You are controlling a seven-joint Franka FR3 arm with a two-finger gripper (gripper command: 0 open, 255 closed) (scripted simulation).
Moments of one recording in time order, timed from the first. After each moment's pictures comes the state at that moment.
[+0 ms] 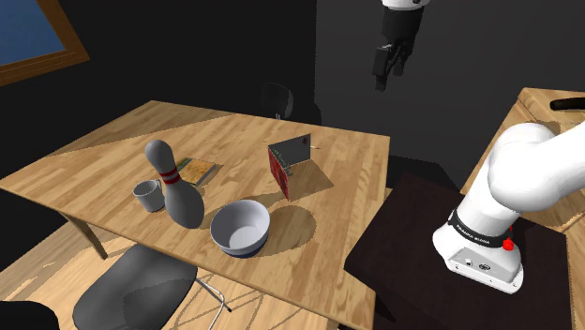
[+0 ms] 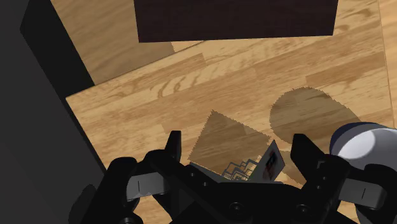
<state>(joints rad) 0.02 -0.74 0.06 -2.30 -0.07 1.56 0.11</state>
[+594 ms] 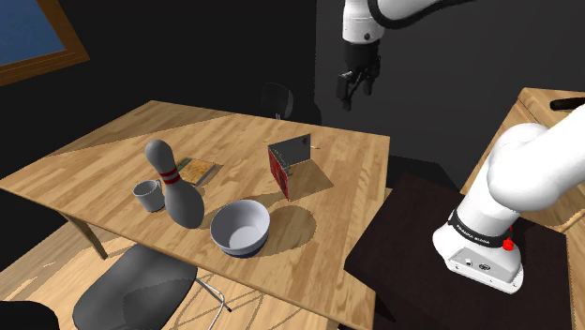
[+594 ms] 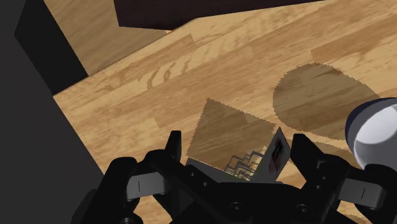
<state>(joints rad) 0.00 -0.54 0.14 -2.30 -0.07 1.75 0.26</state>
